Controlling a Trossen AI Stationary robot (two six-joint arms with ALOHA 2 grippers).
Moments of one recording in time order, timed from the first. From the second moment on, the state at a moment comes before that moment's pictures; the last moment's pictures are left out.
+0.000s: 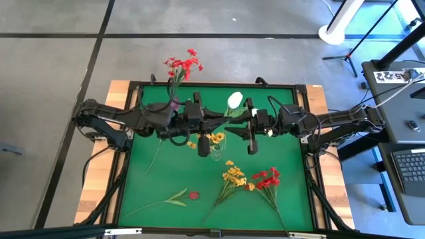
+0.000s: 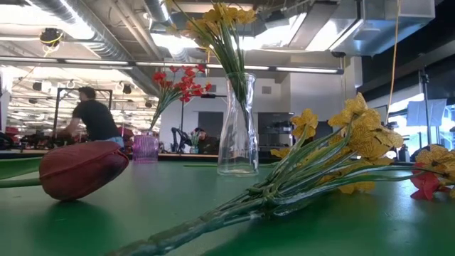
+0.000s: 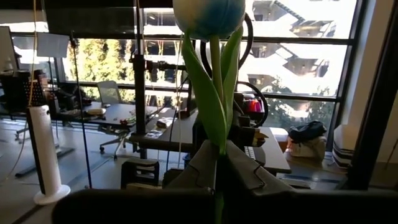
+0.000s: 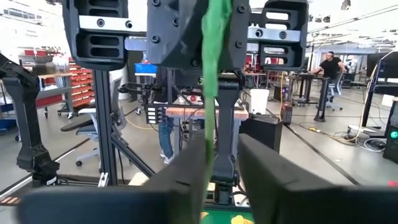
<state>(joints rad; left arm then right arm) -0.21 1.52 1.56 0.08 -0.44 0.00 0.11 1.26 1.03 0.41 0.02 -0.04</state>
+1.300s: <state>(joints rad) -0.38 1.25 1.29 -0.41 -1.16 -0.23 0.11 0.96 0.47 1.00 0.04 -0.09</state>
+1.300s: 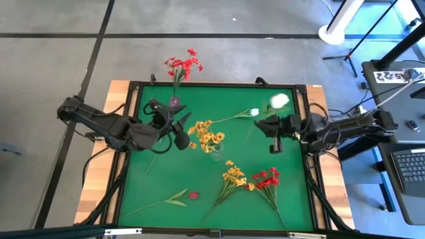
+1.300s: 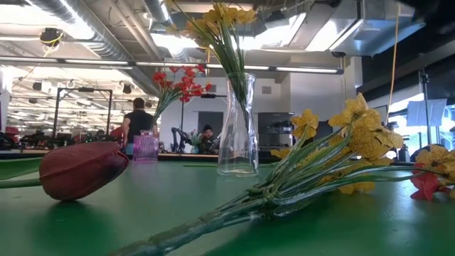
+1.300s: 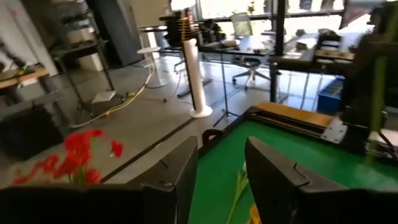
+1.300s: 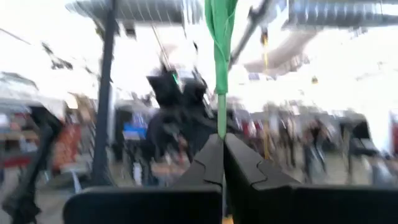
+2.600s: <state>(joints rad) -0.21 1.01 0.66 -0.85 -0.74 -1.31 0.07 1.57 0.55 1.47 0.05 -0.10</state>
